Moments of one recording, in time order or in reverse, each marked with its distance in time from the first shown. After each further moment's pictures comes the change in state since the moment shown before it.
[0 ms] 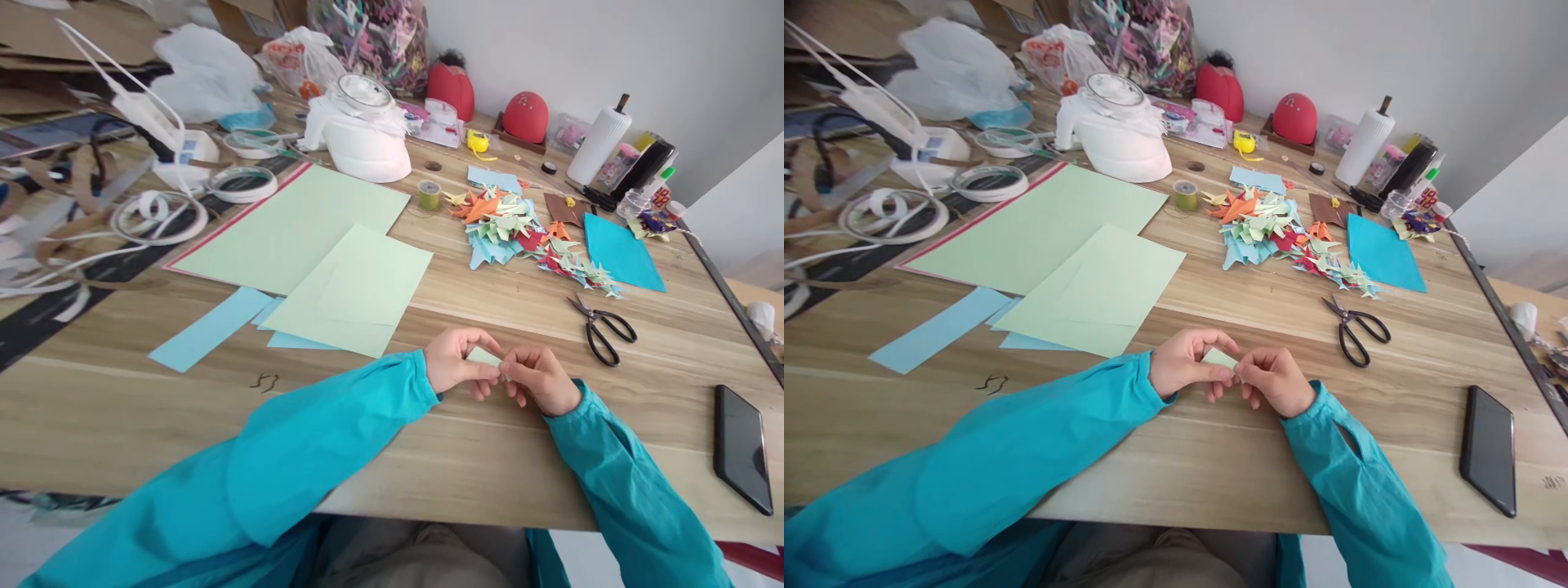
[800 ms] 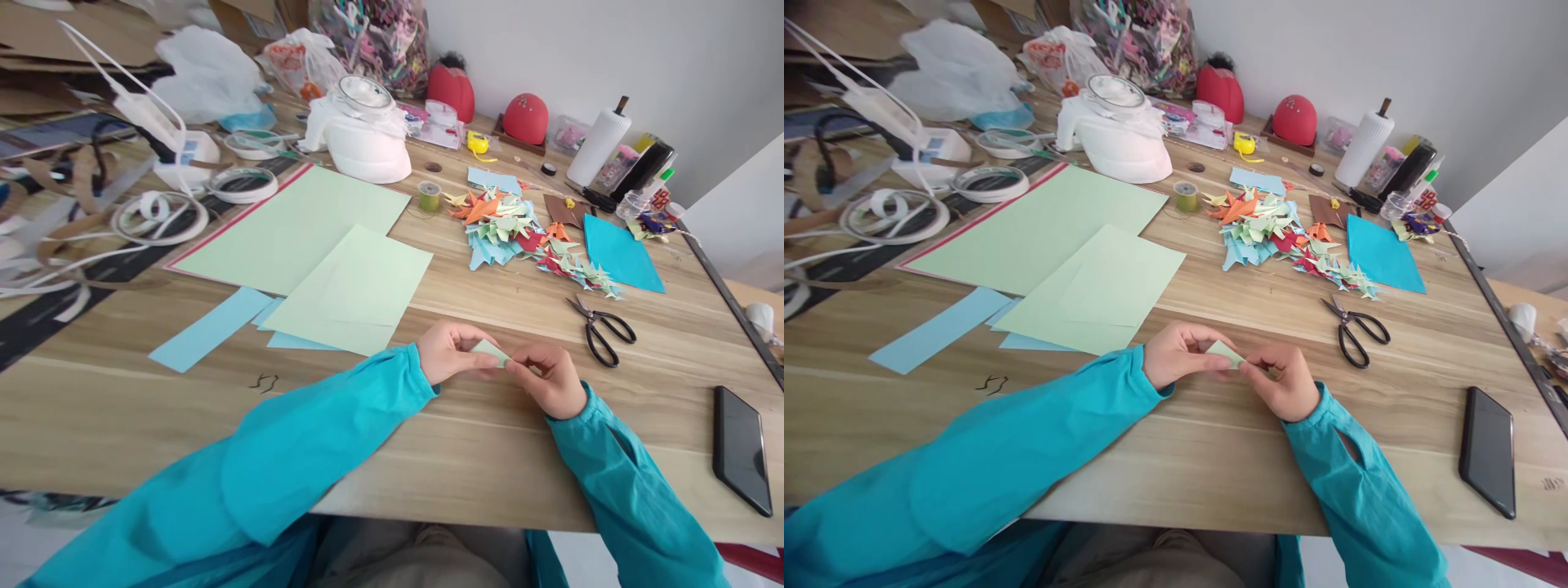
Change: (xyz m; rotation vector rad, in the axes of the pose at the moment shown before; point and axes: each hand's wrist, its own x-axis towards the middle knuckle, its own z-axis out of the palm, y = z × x) left_hand -0.004 0.014 -0.002 0.092 0.089 0.073; right_hand -0.007 -0.008 -0.006 -0.544 0.145 -0.432
